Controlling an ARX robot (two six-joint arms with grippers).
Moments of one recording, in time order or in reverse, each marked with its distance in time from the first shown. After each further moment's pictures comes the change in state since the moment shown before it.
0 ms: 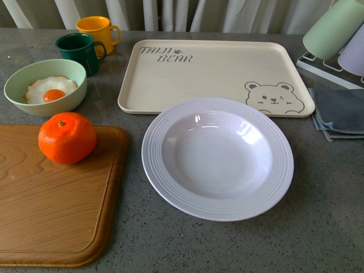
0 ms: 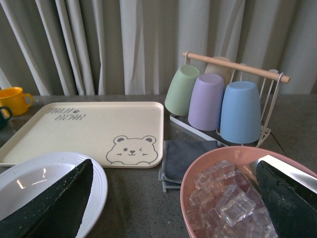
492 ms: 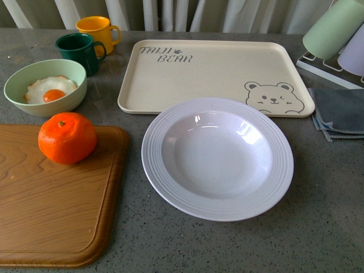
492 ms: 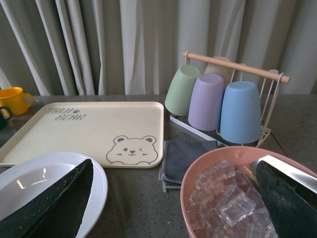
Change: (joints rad) left arm 0.000 0.000 0.000 0.000 0.000 0.000; right arm 0.000 0.000 0.000 0.000 0.000 0.000
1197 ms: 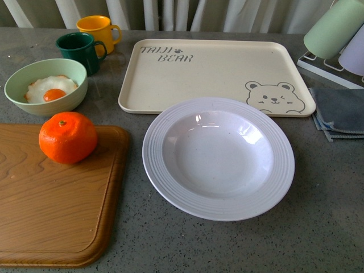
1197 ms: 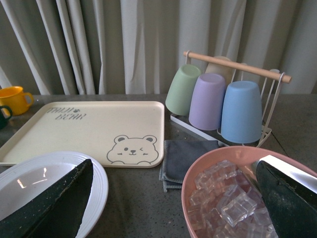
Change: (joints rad) left arm -0.110 0.863 0.273 0.171 0.338 -0.090; right arm 0.000 0.000 0.000 0.000 0.000 0.000
